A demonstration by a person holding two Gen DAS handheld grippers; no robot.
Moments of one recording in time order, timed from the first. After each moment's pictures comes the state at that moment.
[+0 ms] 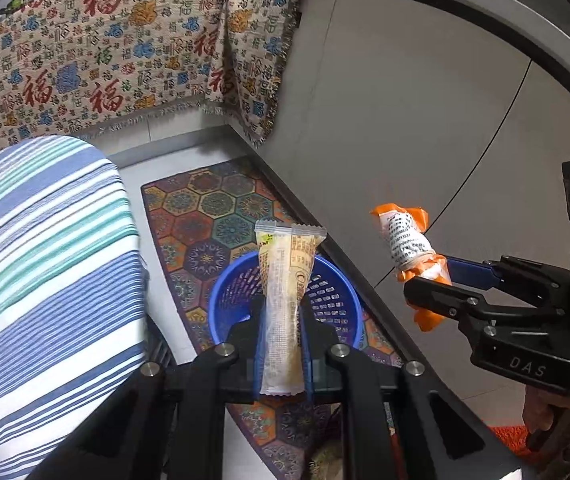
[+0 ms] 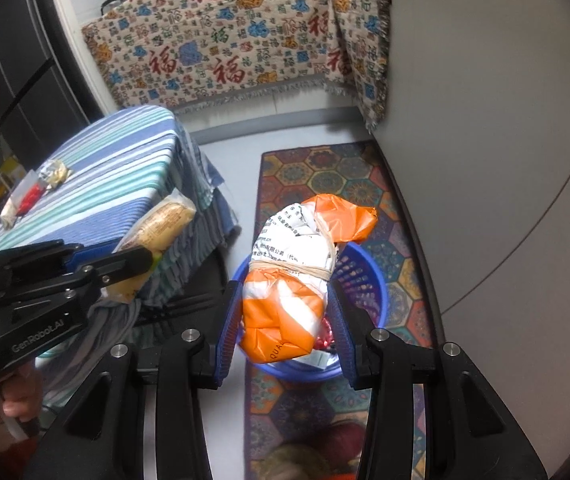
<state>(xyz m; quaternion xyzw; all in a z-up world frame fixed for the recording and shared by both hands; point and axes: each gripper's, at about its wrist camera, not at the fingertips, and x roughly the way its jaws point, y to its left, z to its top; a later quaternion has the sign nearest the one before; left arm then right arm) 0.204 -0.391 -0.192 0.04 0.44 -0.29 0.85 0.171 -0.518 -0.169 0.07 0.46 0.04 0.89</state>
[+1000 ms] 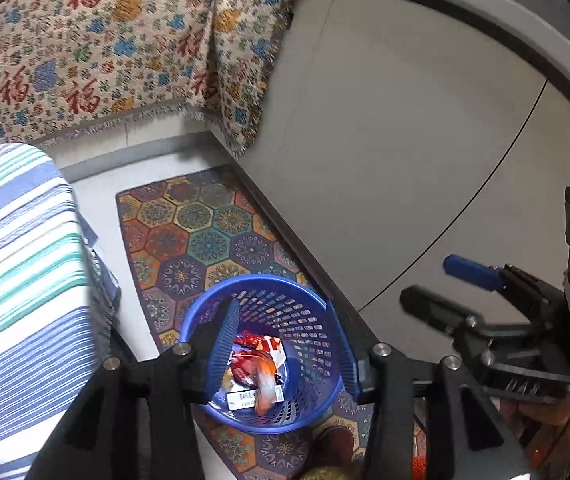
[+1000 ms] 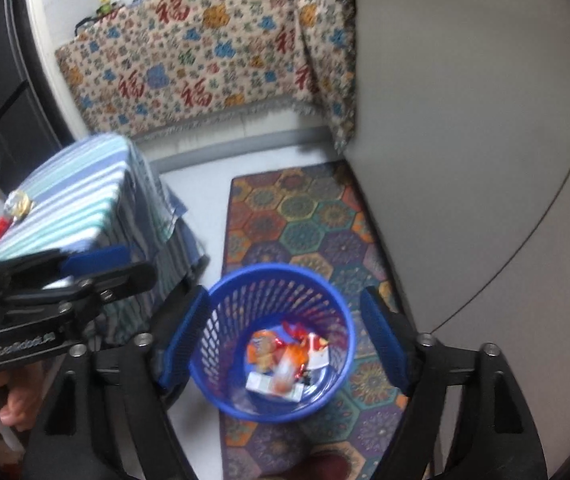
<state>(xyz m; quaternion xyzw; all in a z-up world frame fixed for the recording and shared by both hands) 0.243 -0.414 -0.197 0.01 0.43 -0.32 0.85 0.186 -0.550 -0.172 0.07 0.42 -0.01 0.91</state>
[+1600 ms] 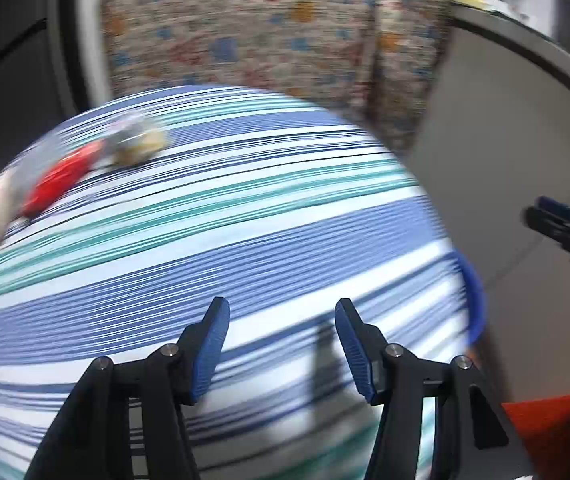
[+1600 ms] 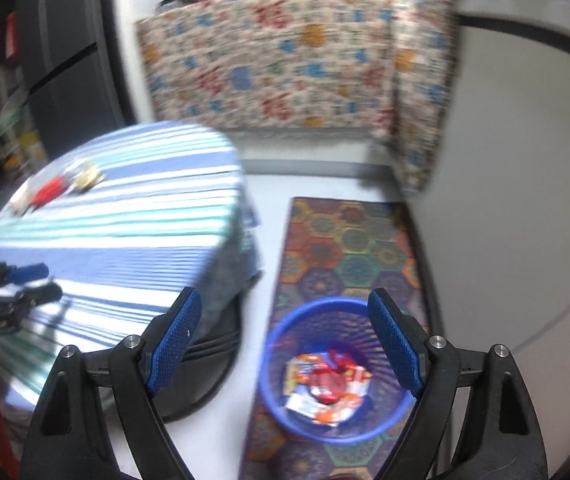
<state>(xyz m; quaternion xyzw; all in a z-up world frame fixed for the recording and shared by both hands) 0.189 -0.153 -0.206 0.01 0.44 -0.10 0.89 0.202 -0.410 -0.146 -0.02 0.39 0.09 0.92</state>
